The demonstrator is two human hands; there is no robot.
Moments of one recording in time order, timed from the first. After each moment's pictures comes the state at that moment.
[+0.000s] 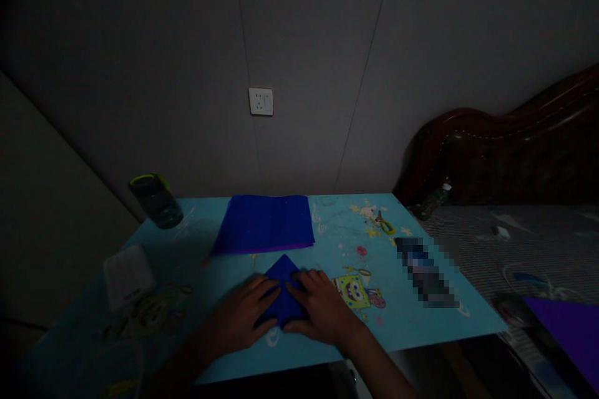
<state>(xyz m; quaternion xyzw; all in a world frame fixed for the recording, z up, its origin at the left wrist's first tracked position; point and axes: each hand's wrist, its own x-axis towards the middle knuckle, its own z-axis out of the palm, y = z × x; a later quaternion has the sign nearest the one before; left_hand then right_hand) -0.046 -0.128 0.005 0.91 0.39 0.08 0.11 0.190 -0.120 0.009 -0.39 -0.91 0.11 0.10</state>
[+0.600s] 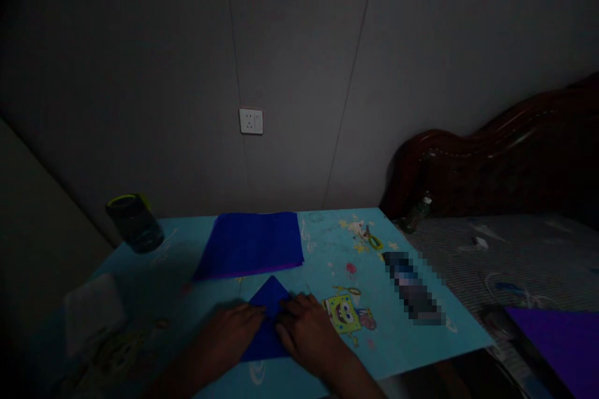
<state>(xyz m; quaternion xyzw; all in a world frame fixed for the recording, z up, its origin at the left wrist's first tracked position) -0.035 -0.116 0.020 0.89 0.43 0.02 0.12 0.179 -0.126 0.018 -0.45 -0.88 0.13 0.12</state>
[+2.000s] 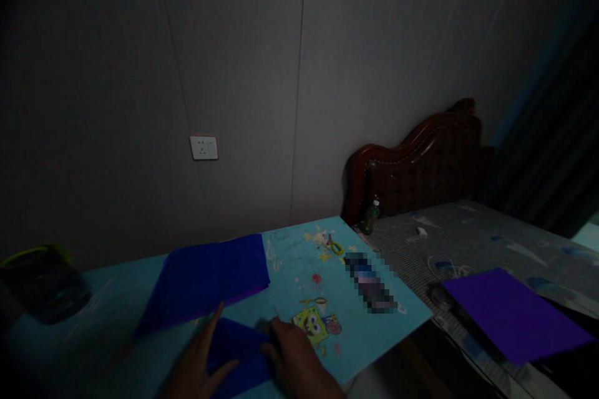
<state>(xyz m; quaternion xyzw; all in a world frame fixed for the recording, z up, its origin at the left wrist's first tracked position) -0.028 -0.091 -0.064 0.79 0.50 0.32 0.18 0.203 -0.139 -0.005 -0.60 -0.71 0.25 0.27</state>
